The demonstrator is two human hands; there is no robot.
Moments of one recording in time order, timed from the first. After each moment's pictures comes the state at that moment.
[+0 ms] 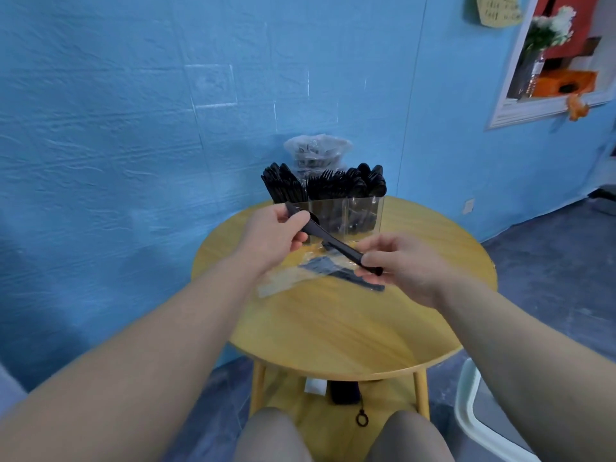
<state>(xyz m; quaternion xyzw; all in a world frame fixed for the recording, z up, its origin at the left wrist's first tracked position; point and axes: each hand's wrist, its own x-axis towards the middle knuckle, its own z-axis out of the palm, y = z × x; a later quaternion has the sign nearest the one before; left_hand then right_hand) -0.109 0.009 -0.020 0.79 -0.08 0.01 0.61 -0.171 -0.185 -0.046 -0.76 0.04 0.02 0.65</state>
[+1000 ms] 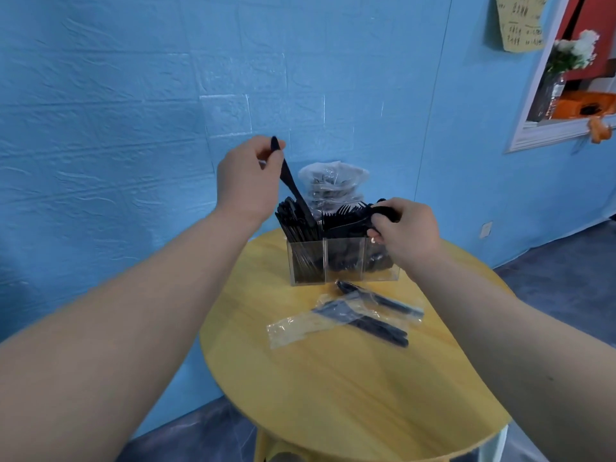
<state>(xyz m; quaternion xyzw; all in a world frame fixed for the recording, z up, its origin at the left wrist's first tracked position) -0.034 0.030 0.076 0.81 -0.13 0.33 0.47 -0.081 -0.171 0.013 -0.81 0.07 -0.25 0.52</state>
